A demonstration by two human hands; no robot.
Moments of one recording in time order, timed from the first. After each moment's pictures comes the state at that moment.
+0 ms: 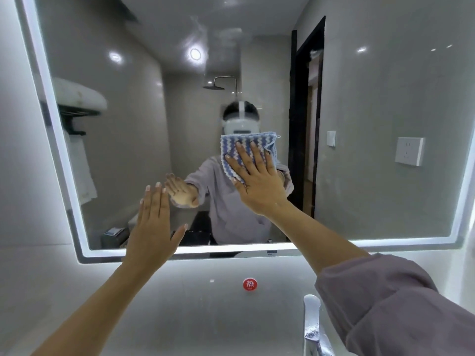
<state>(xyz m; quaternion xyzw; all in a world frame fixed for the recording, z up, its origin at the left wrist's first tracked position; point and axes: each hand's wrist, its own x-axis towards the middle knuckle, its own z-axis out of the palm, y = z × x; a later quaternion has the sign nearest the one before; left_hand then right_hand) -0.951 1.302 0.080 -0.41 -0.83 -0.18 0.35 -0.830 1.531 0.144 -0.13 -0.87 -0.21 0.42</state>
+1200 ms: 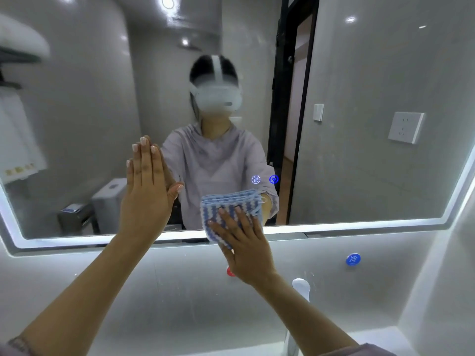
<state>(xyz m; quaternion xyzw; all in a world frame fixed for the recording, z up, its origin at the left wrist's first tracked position) -0.987 1.373 0.070 -0.43 -0.79 -0.20 0.40 -0.837 1.535 -0.049 -0.11 -0.87 -0.19 0.44</state>
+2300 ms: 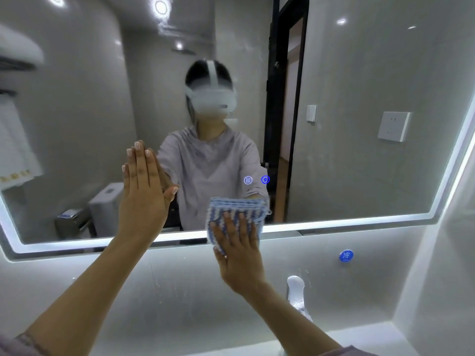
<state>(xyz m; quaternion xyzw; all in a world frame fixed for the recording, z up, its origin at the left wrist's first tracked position) -0.982 1.374 0.073 -0.42 -0.80 -0.21 0.37 -0.836 1.516 -0.065 -0.18 -0.88 -0.12 0.42</state>
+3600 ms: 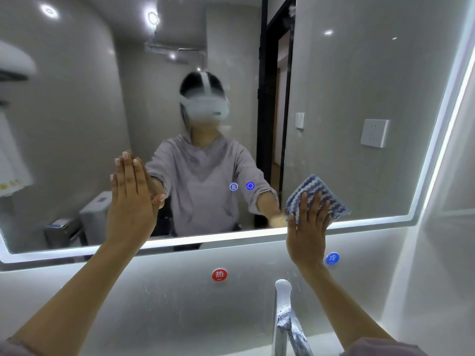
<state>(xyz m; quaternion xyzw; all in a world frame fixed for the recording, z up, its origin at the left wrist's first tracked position) -0.979 1.375 0.075 -0.42 -0.79 -0.21 0.40 -0.732 1.617 -0.018 -0.40 -0.77 -0.01 0.49</state>
